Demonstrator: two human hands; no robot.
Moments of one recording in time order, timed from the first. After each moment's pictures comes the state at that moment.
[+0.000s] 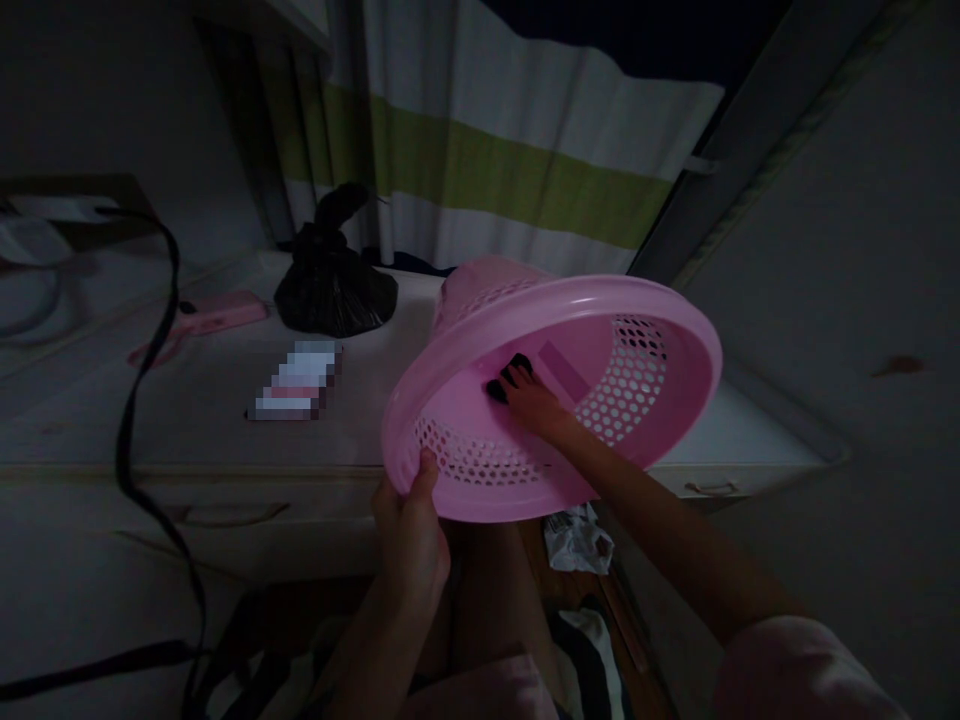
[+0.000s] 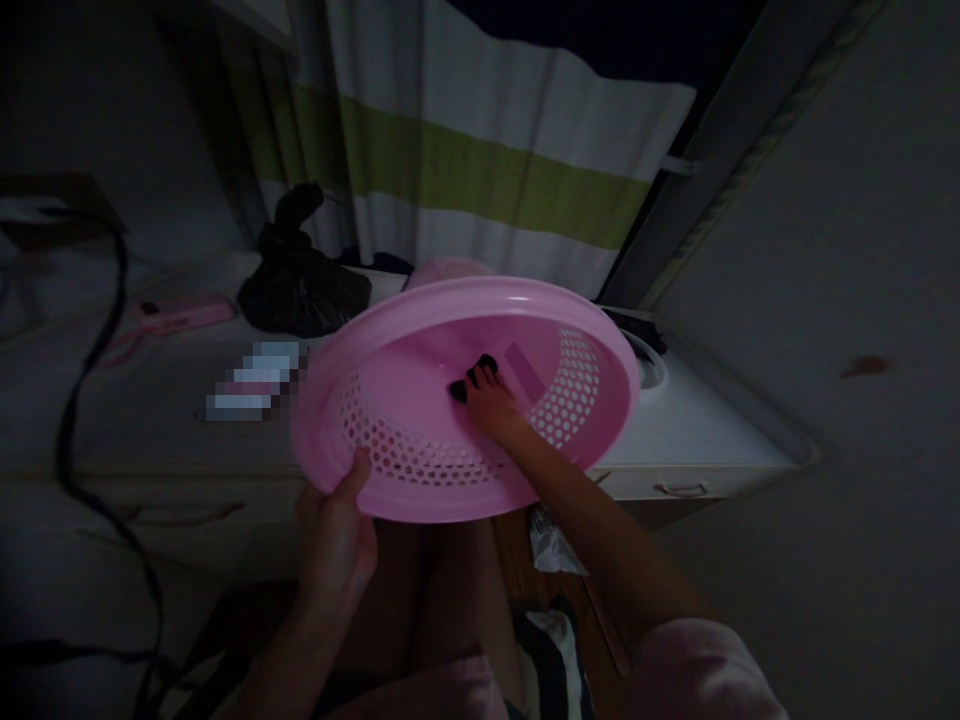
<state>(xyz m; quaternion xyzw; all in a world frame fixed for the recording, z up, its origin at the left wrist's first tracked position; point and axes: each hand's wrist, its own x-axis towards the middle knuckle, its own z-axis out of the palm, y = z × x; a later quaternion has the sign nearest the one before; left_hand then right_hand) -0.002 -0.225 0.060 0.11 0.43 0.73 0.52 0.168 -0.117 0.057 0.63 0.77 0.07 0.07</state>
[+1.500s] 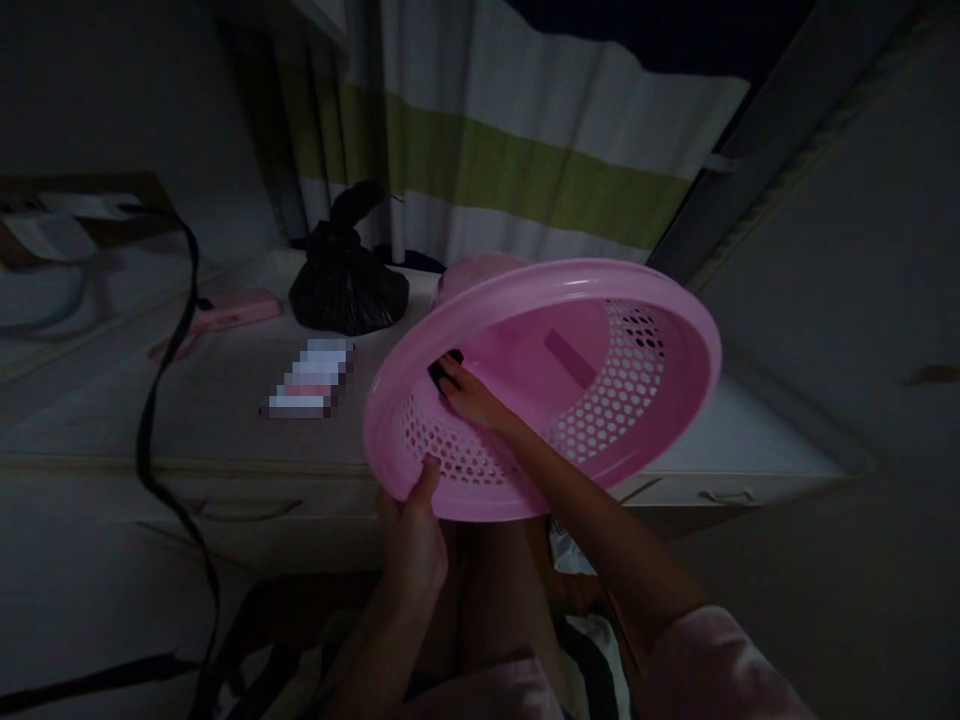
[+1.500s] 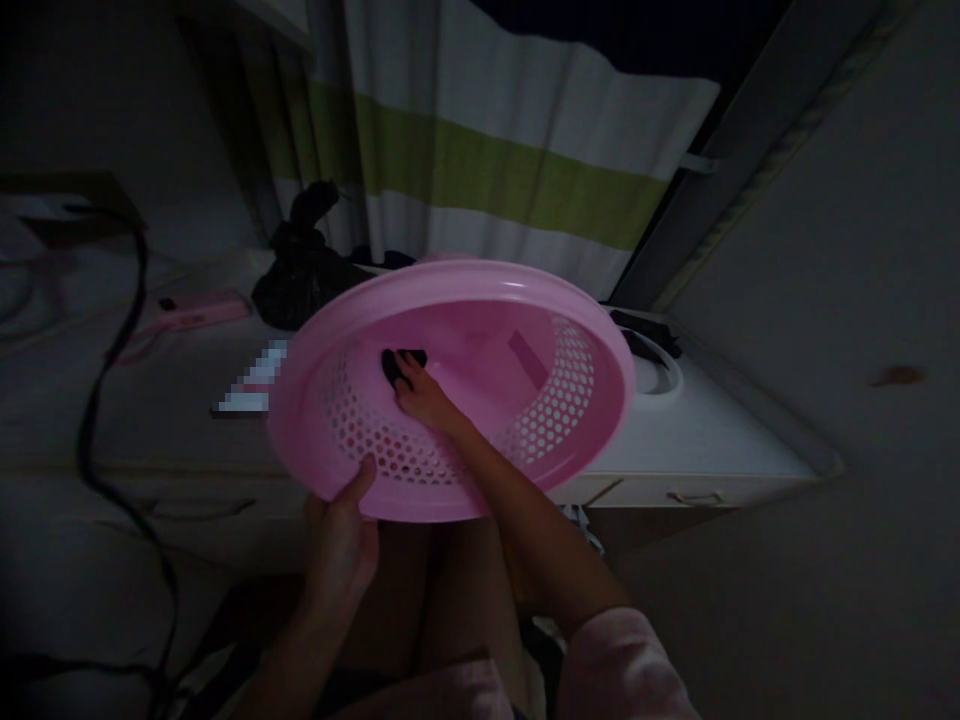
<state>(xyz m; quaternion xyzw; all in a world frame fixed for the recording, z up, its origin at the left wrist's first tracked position) -0.012 -0.221 0.050 0.07 0.42 0.73 0.53 0.074 -0.079 0.046 0.54 0.77 -0.22 -0.25</state>
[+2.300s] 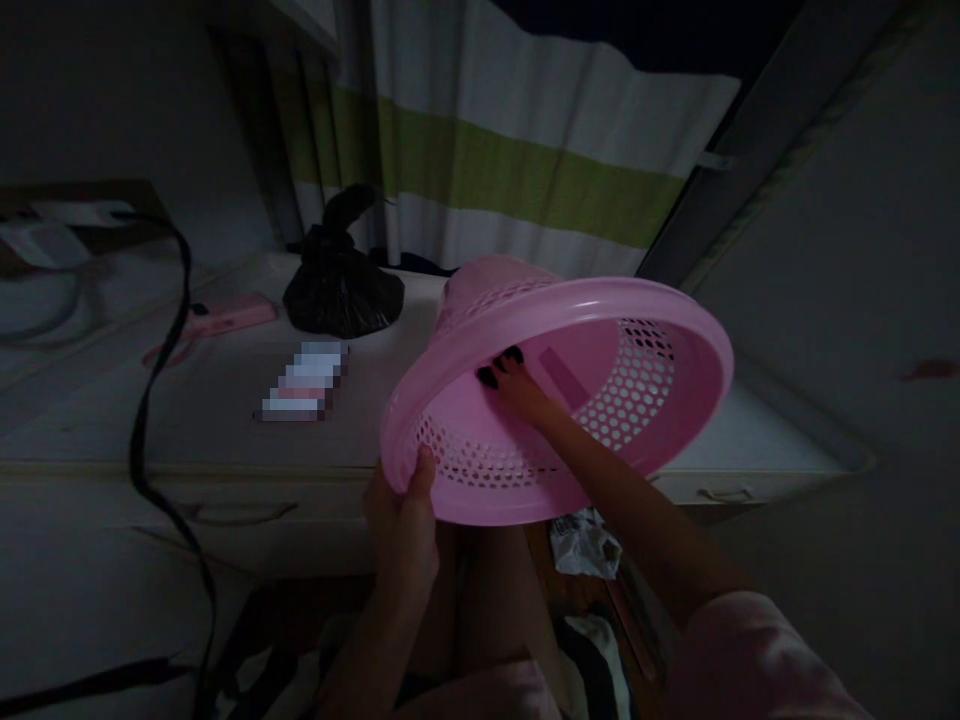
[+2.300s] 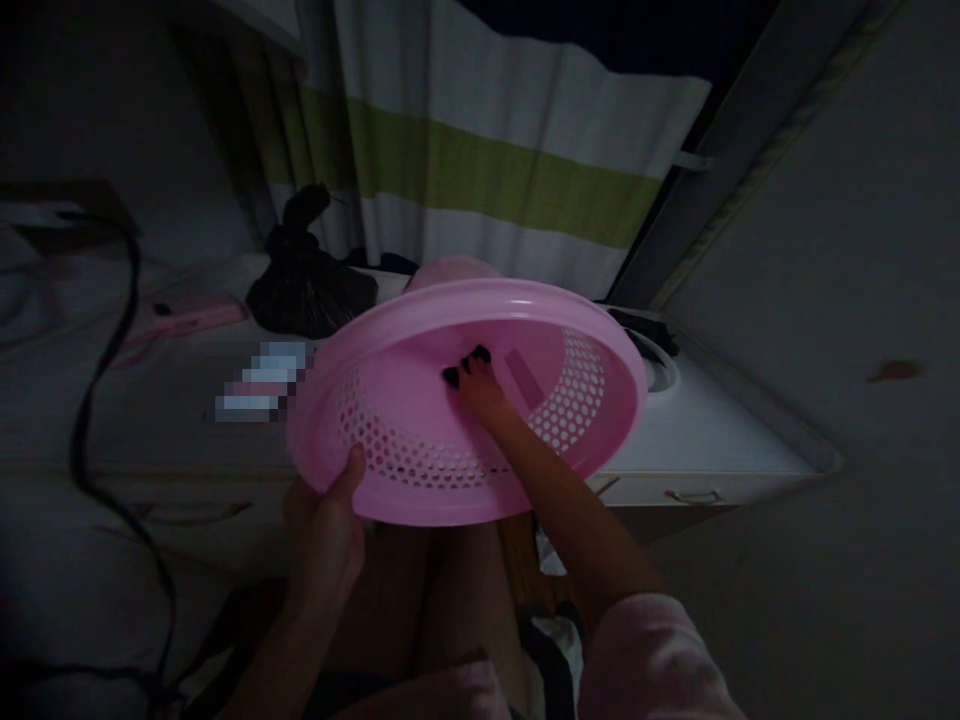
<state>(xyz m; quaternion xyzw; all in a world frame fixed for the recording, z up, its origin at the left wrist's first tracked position) -0.016 -0.218 0.047 0.24 0.48 0.72 0.44 0.150 -0.078 0.049 0.66 0.75 0.04 0.02</state>
